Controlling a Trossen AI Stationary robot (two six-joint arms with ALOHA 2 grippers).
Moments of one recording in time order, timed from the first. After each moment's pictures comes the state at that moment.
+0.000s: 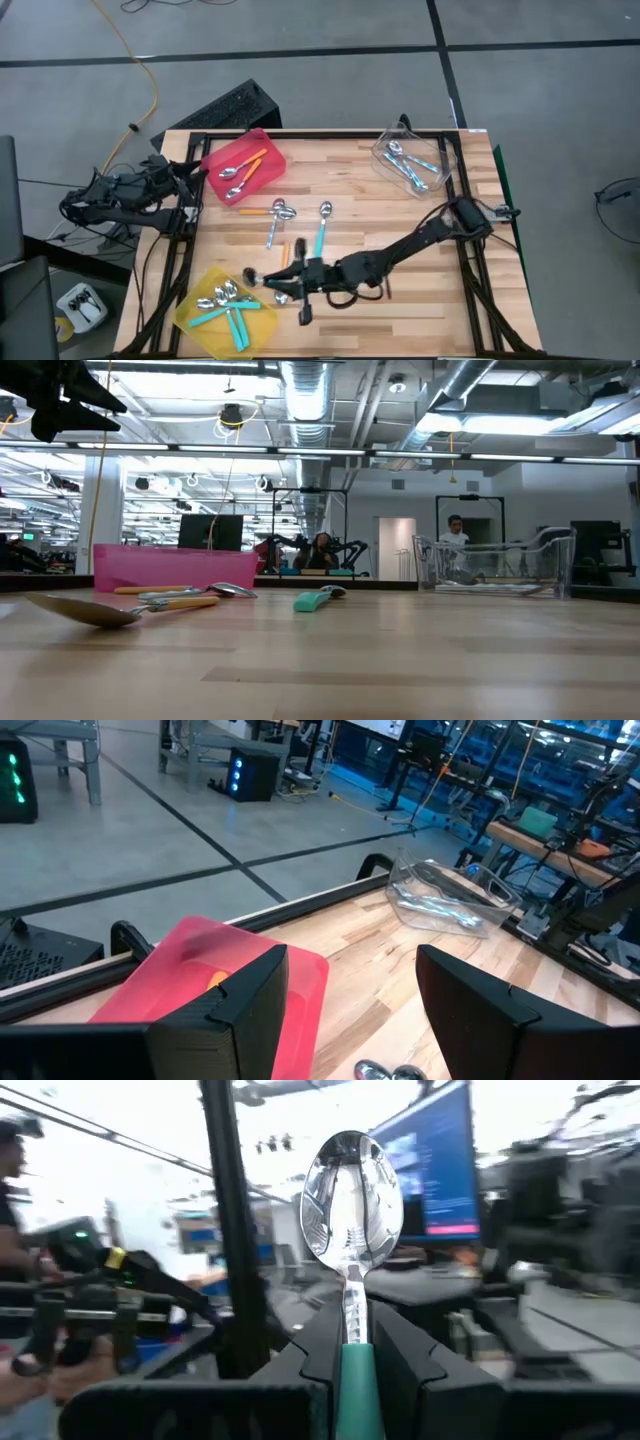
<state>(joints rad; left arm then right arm) -0.11 0.07 0.63 -0.87 -0.79 -0.53 0.42 2.14 1.55 0.94 0.30 0.06</state>
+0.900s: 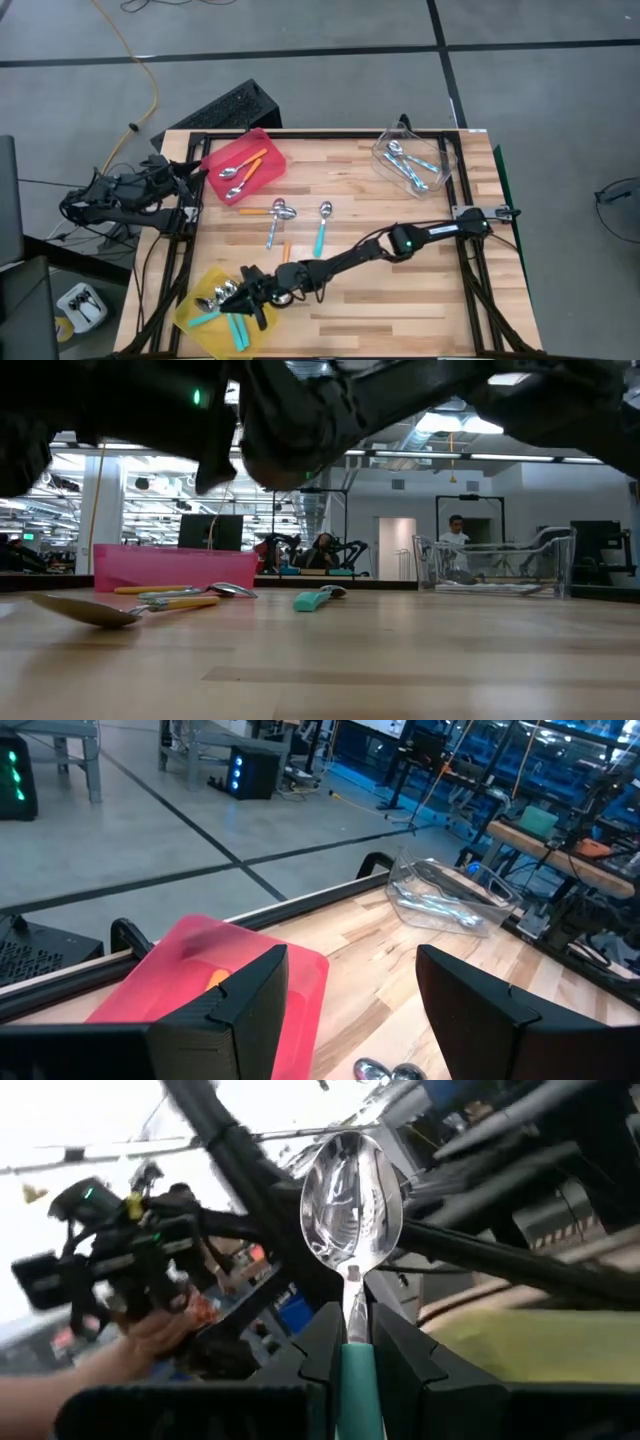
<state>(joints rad) -0.11 0.07 0.63 -0.88 -0.79 -0.54 0.29 2.83 2.34 0.74 -0.10 0.63</state>
